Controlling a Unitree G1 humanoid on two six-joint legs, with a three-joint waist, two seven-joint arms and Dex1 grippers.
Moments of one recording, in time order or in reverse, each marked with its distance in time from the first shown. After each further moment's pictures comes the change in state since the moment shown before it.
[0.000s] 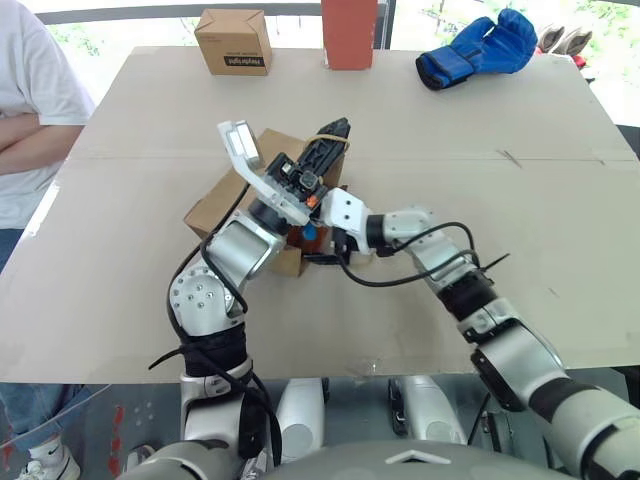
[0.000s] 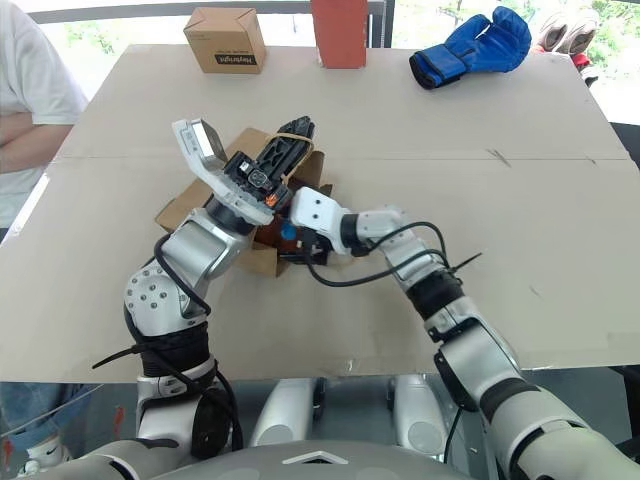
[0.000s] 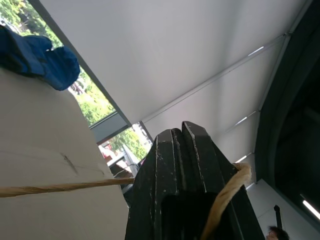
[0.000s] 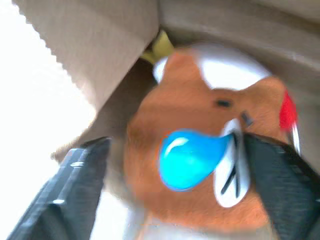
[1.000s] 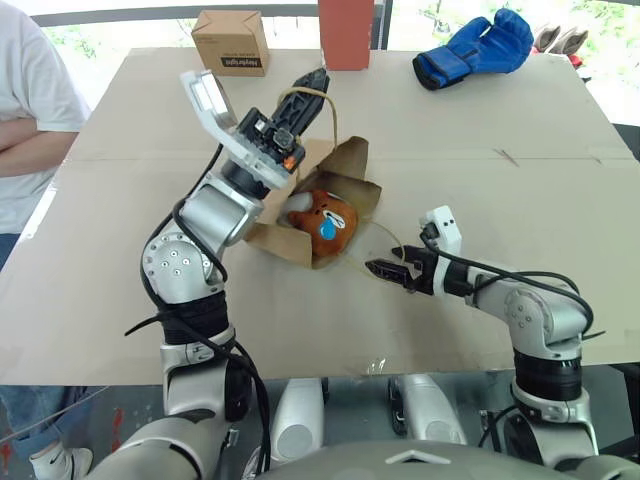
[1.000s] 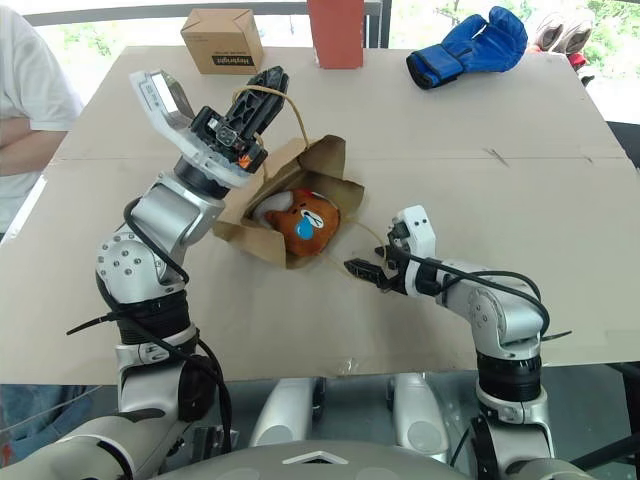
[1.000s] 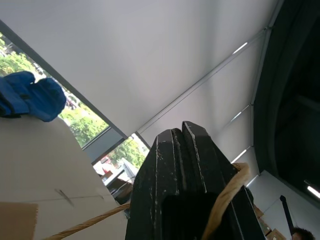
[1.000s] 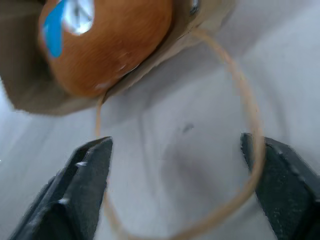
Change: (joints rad) left arm -0.182 0.104 0.051 0.103 -0.020 -0.001 -0.054; right arm 0.377 0.011 -0.439 -0.727 0.387 1.114 -0.407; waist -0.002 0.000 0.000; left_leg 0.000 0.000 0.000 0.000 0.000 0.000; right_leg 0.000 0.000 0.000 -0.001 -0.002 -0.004
